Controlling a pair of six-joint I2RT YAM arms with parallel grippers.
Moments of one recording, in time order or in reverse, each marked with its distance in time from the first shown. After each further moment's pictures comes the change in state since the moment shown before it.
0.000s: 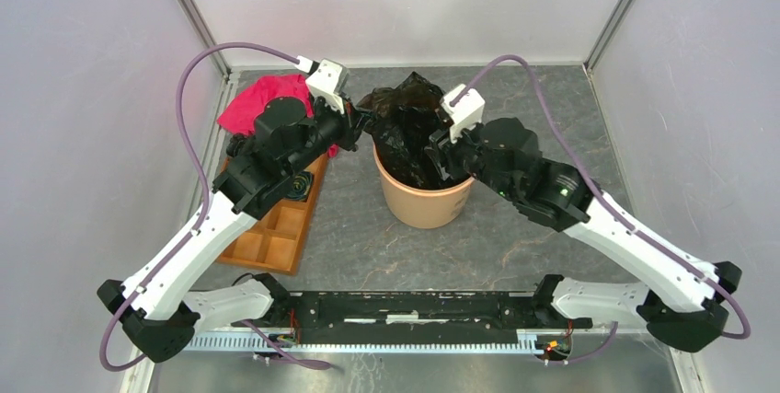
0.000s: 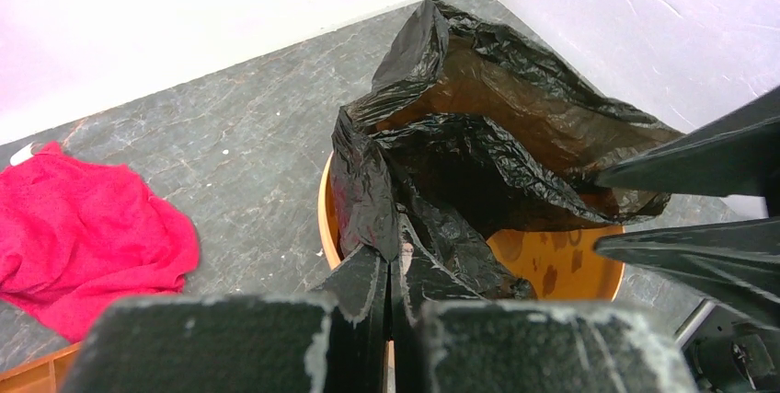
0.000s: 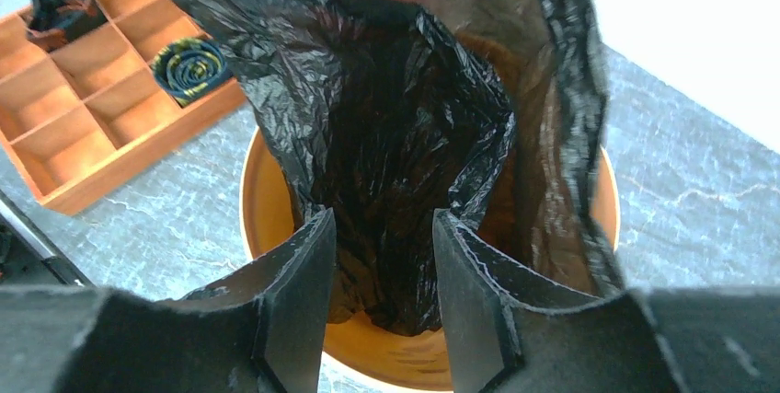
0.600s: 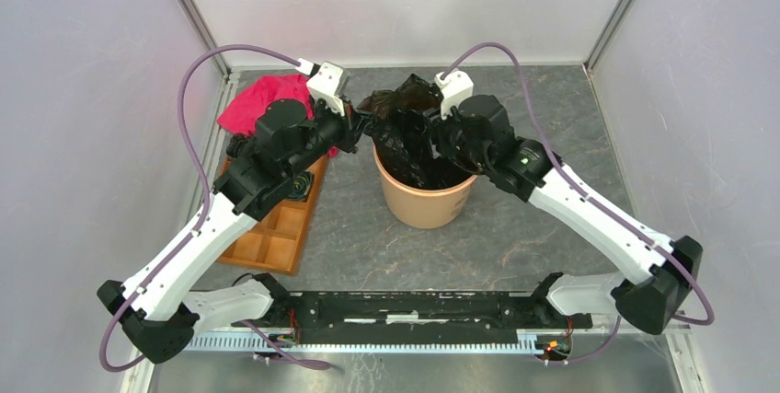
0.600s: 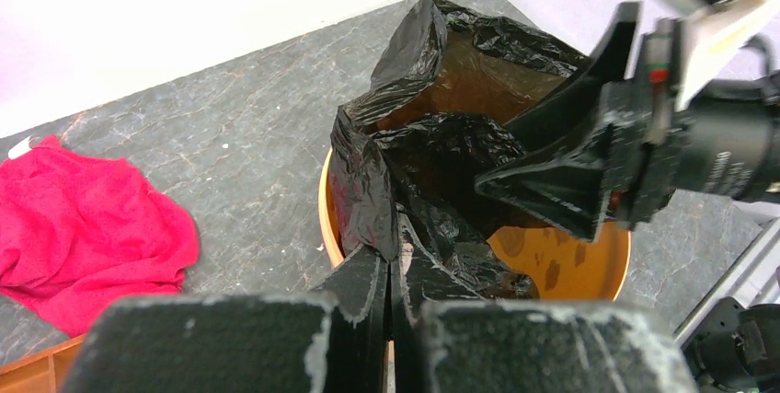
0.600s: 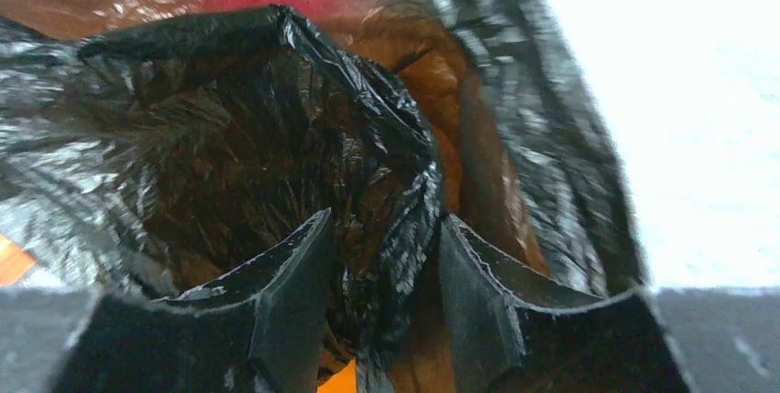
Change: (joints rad) left arm 0.000 -0.007 -0.019 0.000 0.000 0.000; right arm -0.189 0.177 -0.047 0.112 -0.064 0.090
